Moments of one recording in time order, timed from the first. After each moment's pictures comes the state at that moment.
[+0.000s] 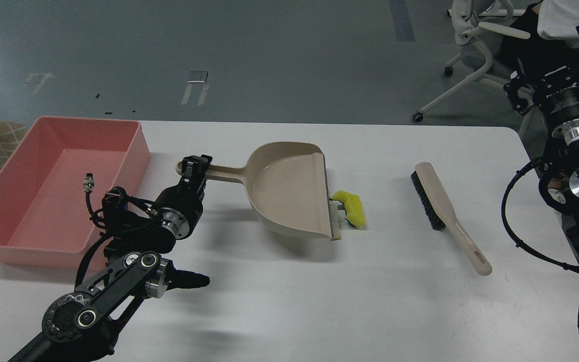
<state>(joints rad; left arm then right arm) -0.19 0.23 -1.03 -1.52 1.18 0.39 0.26 0.76 -0.29 1.26 0.53 -0.22 0.49 0.22</state>
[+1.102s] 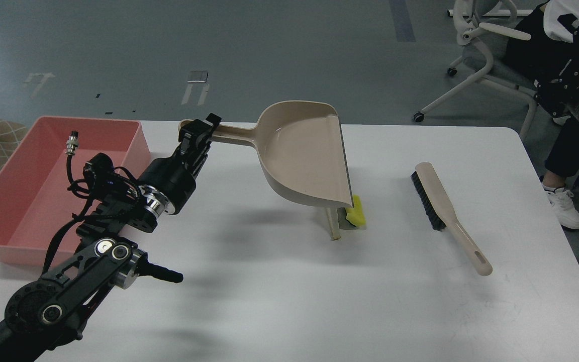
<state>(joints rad) -0.20 0.39 -1.03 -1.59 1.19 0.16 -0.04 0.75 -0.59 1.03 0.79 -0.86 0.42 0.22</state>
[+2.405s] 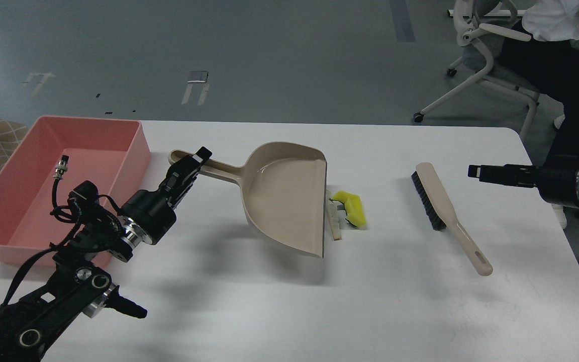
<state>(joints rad) -0.10 0.48 -0.98 -1.51 1.25 0.12 -0.21 0.82 -0.92 0.43 1.24 -1.46 0.47 0.20</state>
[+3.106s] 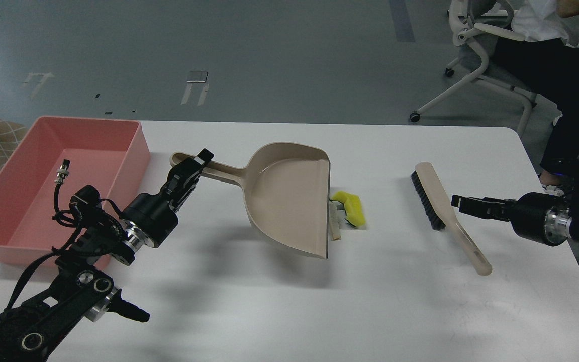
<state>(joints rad) -0.09 0.47 -0.99 -1.51 1.24 0.12 -0.23 0.65 -0.85 0.44 1.35 -1.46 0.30 0.06</state>
